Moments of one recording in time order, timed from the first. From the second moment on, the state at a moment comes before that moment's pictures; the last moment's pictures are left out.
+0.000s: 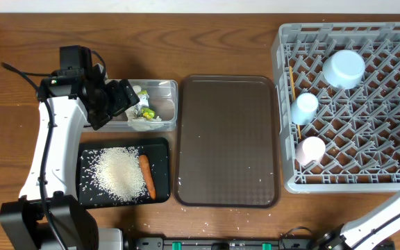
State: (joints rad) left arm 0.11 1.58 1.32 -1.00 0.27 -0.43; right arm -0.82 2.33 1.75 0.14 0.03 -0.04
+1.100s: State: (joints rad) left arm 0.11 1.58 1.32 -1.00 0.27 -0.43; right arm -0.63 1.90 1.75 -0.55 0.23 -0.24
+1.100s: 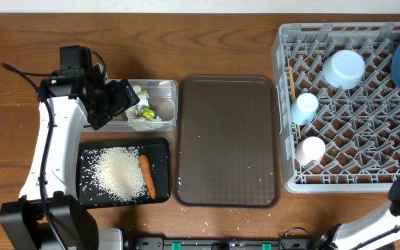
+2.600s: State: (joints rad) left arm 0.11 1.58 1.32 -1.00 0.27 -0.43; right arm -0.35 1.77 1.85 -1.35 -0.21 -0.07
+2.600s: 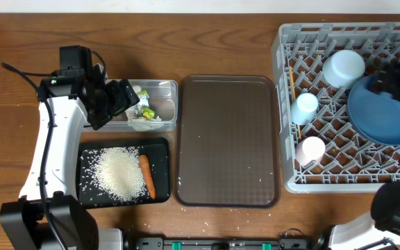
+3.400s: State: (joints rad) left arm 0.11 1.58 1.32 -1.00 0.27 -0.43; right arm -0.17 1.78 1.47 -1.05 0.05 -0.07
